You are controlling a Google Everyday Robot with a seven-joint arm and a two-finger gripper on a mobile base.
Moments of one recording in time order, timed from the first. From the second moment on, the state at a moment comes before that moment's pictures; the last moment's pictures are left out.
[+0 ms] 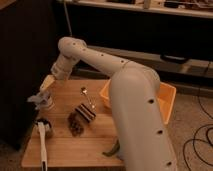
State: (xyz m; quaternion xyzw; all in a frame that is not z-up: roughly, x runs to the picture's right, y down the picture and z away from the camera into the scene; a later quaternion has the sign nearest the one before) arm -0.285 -0.017 0.763 -0.47 -0.12 0.38 0.79
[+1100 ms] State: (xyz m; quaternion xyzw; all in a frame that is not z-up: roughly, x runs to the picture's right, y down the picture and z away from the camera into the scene) arm -0.319 0.001 0.797 -0.44 -0.11 0.43 0.78
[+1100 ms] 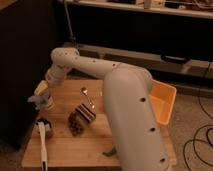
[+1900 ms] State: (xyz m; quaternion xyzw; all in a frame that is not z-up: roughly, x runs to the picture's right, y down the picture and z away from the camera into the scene) arm -0.338 0.014 0.808 -0.49 -0.09 0.41 0.77
